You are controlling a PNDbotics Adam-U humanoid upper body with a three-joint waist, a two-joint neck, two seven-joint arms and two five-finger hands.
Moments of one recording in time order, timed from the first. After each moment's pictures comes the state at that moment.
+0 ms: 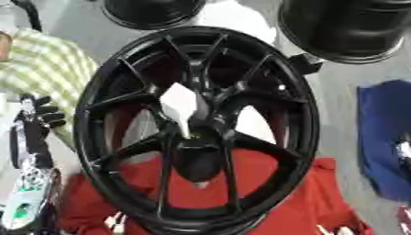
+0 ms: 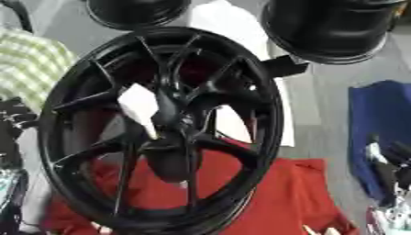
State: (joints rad) left arm -0.42 0.15 0.14 -1.33 0.07 -0.08 0.34; right arm -0.14 -0.29 -0.21 -1.33 -0.18 -0.23 -0.59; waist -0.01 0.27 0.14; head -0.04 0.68
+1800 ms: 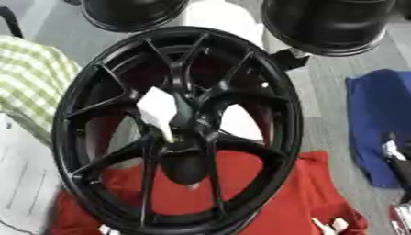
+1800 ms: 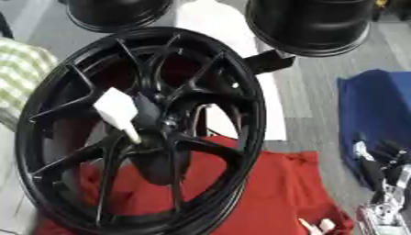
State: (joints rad) left arm -0.98 0.75 -0.33 -1.81 -0.10 -0.03 -0.05; right arm -0.13 -0.29 -0.21 -1.35 -0.15 -0.21 -0.60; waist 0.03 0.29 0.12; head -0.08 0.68
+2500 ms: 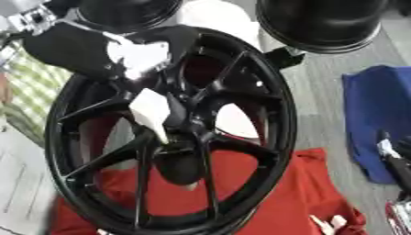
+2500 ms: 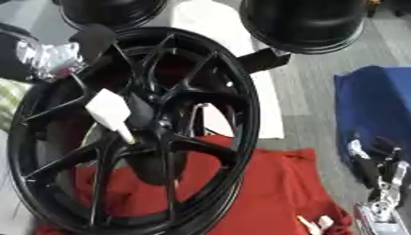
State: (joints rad) left arm -1.13 0.78 -0.62 -1.93 -0.09 0.02 -0.29; right arm -0.13 -0.30 -0.21 -1.35 -0.13 -0.21 -0.60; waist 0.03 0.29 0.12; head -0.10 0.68
